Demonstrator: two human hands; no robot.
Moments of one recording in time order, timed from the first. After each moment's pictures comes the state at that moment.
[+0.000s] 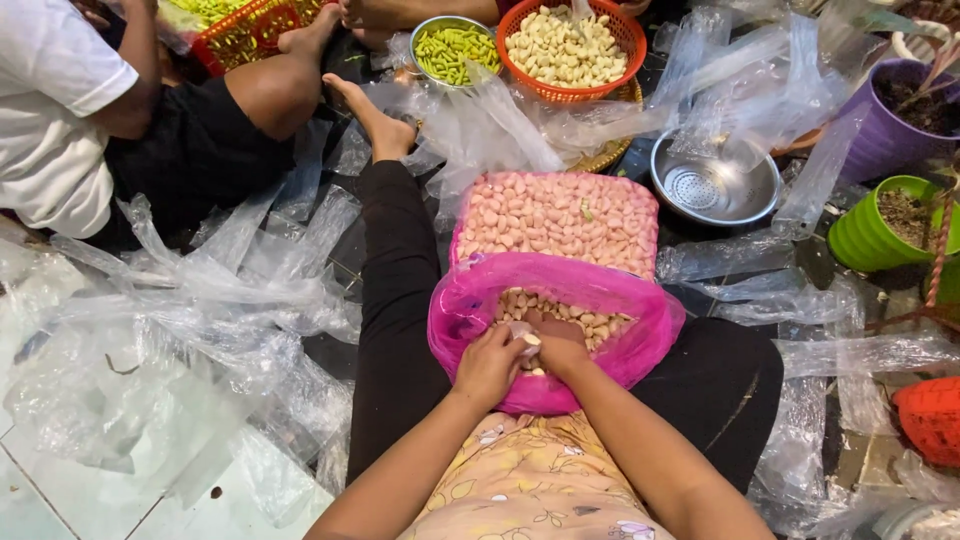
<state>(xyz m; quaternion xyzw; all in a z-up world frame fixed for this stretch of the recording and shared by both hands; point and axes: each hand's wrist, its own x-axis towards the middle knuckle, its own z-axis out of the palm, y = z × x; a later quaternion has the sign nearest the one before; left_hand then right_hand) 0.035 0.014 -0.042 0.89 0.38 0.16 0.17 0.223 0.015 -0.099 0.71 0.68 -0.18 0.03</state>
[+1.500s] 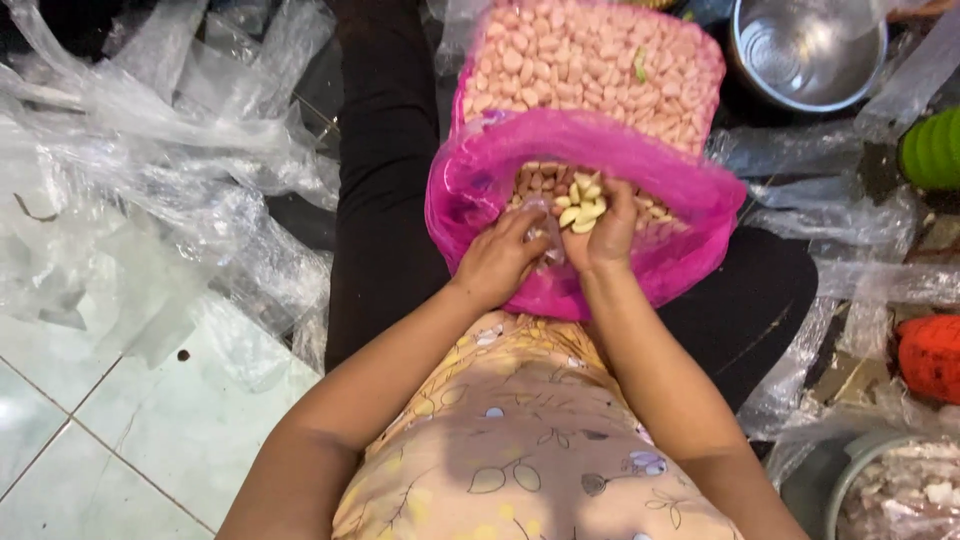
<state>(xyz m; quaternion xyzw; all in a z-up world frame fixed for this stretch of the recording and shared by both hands) 0.039 0.015 -0.063 0.90 0.34 0.18 0.22 0.218 0.028 -0.050 0.40 0.04 -0.60 -0.69</state>
